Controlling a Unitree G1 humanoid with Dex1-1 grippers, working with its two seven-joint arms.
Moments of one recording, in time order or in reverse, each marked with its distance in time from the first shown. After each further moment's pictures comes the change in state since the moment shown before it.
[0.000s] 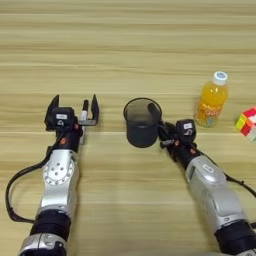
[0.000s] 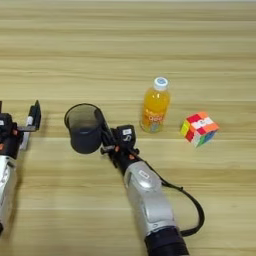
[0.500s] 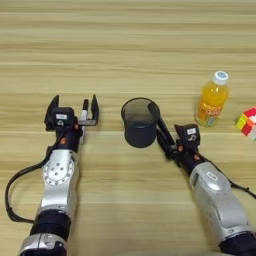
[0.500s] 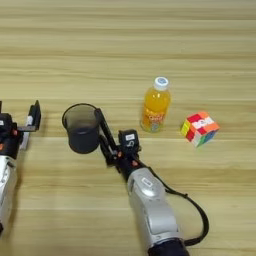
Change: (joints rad) left arm 0.000 0.000 0.000 0.001 0.000 0.000 -0.002; right arm 0.099 -0.017 0.023 -0.137 -0.020 0.031 0.001
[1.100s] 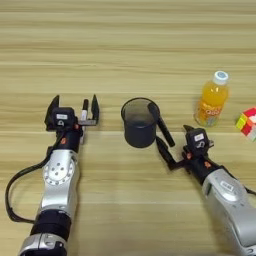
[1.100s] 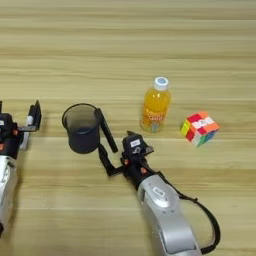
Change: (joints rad) left arm 0.000 -0.002 -0.002 0.000 0.001 0.000 0.005; right arm 0.115 -0.127 0.070 -0.243 -0.035 0.057 0.090
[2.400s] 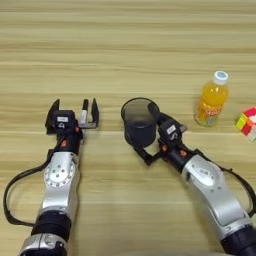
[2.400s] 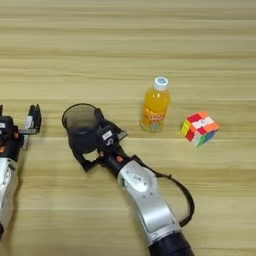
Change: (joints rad) left arm -0.003 0.000 0.001 0.046 0.007 -0.007 0.013; right arm -0.207 0.060 0.081 0.246 -0.048 -0.174 0.039
